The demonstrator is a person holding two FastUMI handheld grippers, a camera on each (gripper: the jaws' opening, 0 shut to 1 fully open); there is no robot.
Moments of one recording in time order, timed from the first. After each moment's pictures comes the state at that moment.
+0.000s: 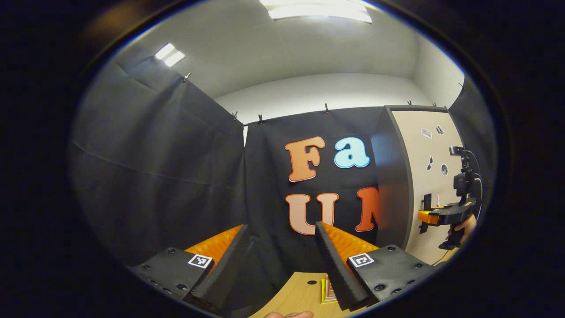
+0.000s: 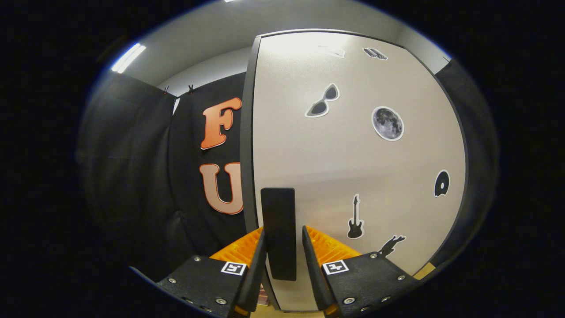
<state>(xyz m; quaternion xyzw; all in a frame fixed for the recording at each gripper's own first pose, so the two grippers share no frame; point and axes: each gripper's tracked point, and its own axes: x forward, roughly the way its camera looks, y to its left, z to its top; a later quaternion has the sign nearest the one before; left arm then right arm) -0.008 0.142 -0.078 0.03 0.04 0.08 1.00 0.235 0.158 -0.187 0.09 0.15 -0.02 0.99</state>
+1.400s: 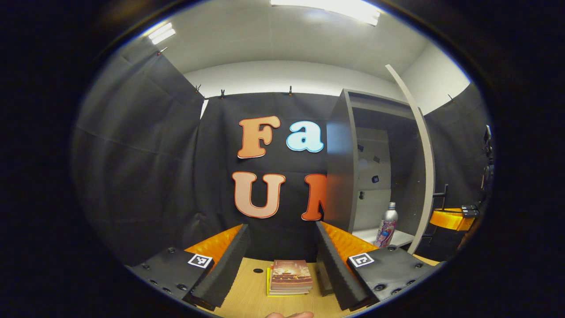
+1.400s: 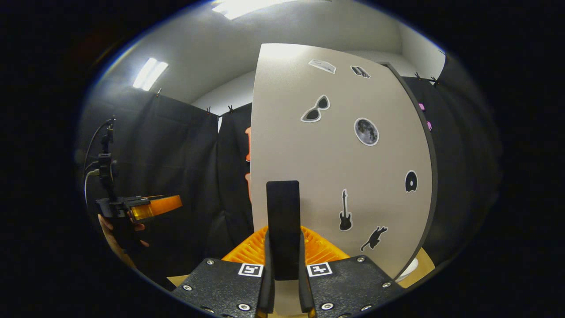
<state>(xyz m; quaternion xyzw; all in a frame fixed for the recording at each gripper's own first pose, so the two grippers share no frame) 0.012 -0.001 -0.133 -0.04 0.09 -0.04 0.99 0.047 0.121 -0.126 0.12 0.08 0.13 0.98</state>
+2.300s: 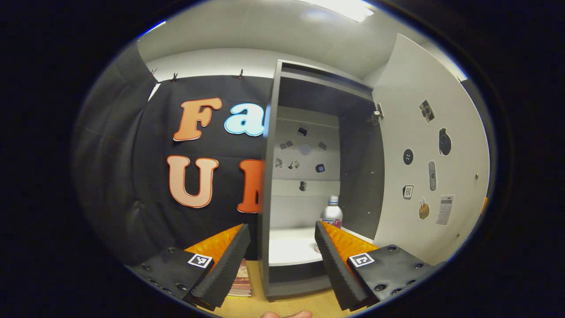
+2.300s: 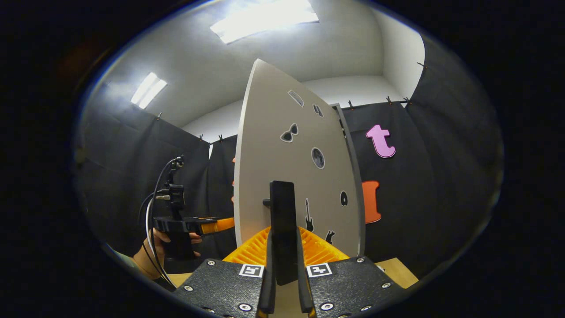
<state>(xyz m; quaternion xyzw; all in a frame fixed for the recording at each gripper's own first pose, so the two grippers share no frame) 0.051 -0.220 -0.191 -0.08 0.12 -0.19 0.97 0.037 0.085 -0.124 0.11 -0.01 0.07 0.99</state>
